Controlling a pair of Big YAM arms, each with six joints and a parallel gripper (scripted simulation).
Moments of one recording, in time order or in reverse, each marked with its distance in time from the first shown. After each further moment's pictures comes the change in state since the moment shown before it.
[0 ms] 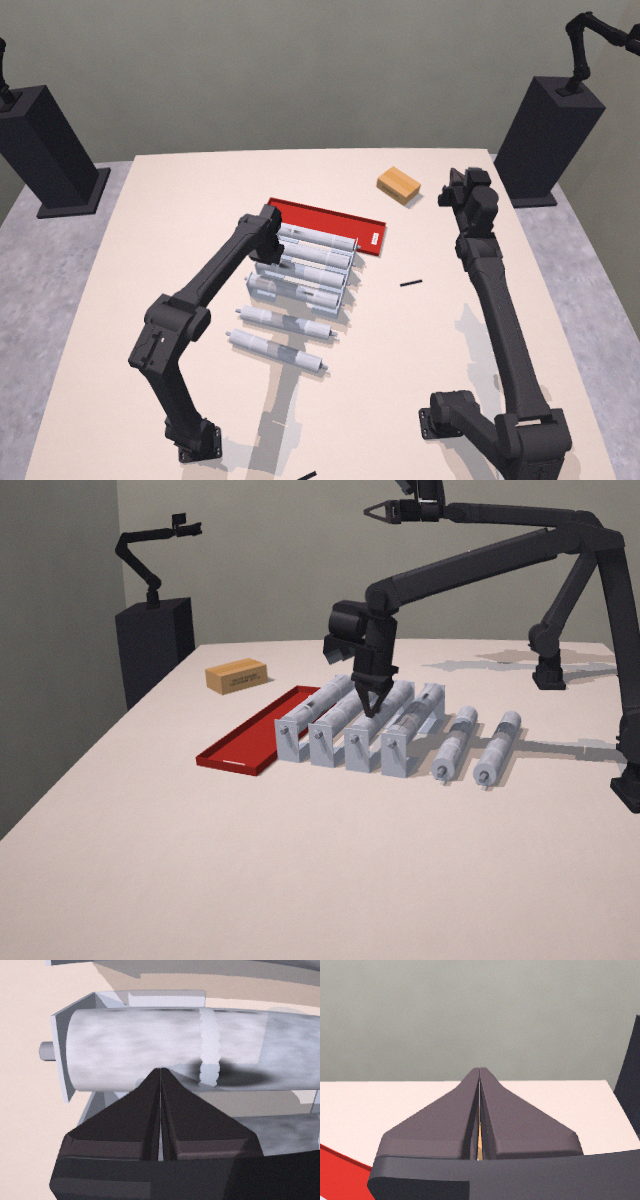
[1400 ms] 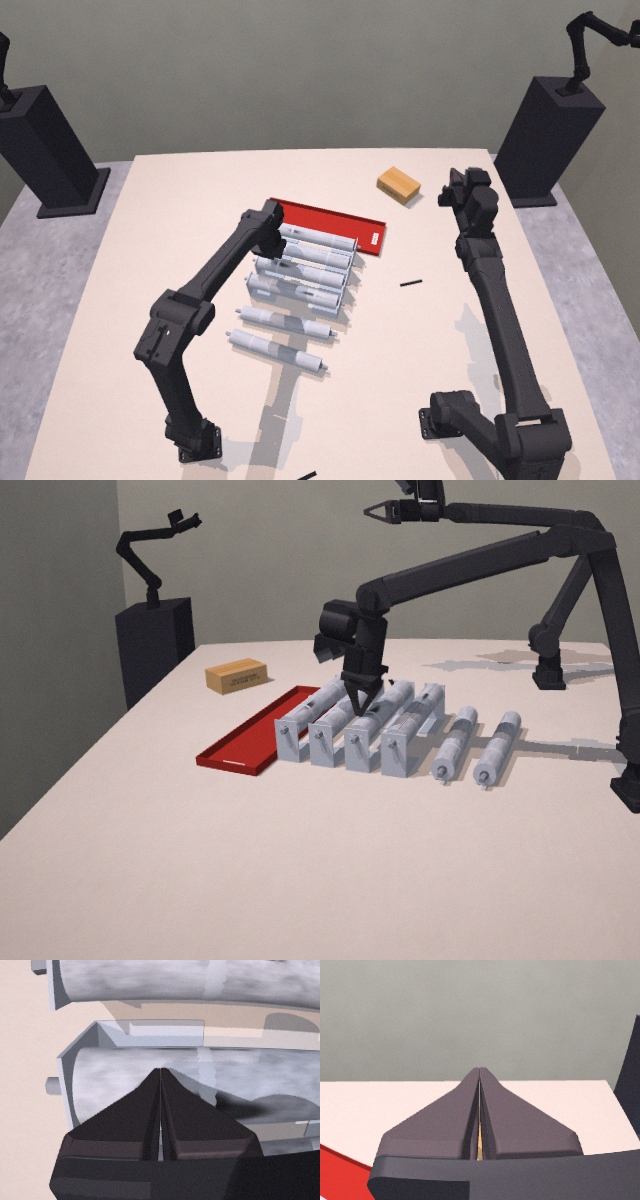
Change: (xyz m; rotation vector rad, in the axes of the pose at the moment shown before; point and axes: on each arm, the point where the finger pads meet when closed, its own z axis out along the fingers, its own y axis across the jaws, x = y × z) left arm -0.023 0.000 0.004 0.000 -0.019 -0.001; right arm 0.000 0.000 0.000 0.000 0.000 0.000
